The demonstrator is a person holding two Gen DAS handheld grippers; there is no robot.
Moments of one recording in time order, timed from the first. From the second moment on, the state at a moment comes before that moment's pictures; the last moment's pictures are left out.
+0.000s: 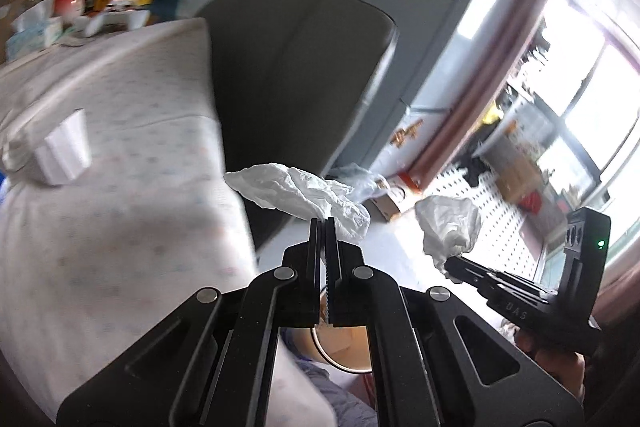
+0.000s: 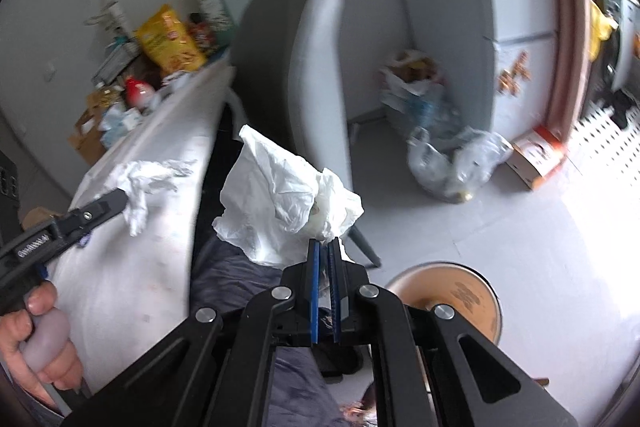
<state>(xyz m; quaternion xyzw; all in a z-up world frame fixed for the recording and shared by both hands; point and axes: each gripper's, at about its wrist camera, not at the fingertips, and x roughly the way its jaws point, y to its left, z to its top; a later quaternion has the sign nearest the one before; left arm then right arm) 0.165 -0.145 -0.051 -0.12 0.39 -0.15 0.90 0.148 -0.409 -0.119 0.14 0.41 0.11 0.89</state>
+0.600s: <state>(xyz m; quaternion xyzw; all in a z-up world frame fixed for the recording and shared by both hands) 0.183 -0.227 -0.089 -0.06 0.44 -0.19 0.88 0.138 -0.501 -0.237 0.20 0.49 0.00 0.85</state>
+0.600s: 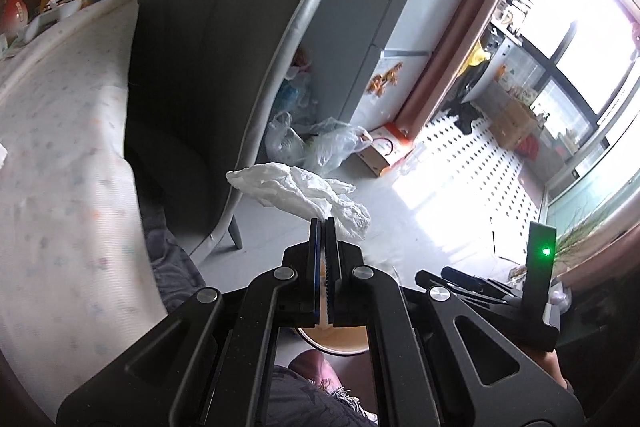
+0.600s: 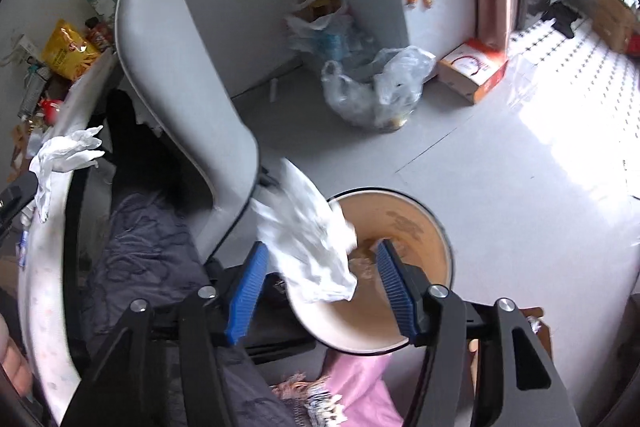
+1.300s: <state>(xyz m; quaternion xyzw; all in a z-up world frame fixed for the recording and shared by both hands) 0.183 -0.279 -0.104 -0.06 0.47 -0.23 0.85 0.112 -0.575 -0.182 0.23 0.40 -0.08 0.88</state>
